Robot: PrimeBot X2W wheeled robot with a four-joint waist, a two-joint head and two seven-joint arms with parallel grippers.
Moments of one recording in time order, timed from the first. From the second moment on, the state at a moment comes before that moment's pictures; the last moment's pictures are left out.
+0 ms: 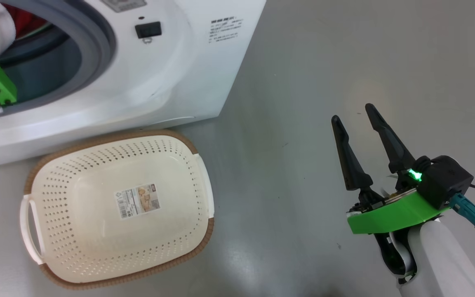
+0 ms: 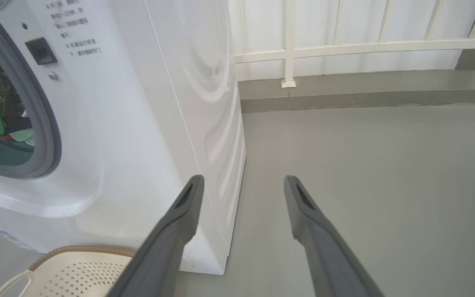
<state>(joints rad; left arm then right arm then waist) -1.18 0.33 -0.16 1.09 -0.45 0.02 -0.03 -0.29 -0.05 0.14 0.11 0.31 0.13 -0.26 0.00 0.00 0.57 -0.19</state>
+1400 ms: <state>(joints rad) -0.25 0.23 -0.17 -0.11 -0.42 0.36 -0.20 -0.11 -0.05 0.15 0.17 0.22 0.13 -0.26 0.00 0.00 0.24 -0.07</state>
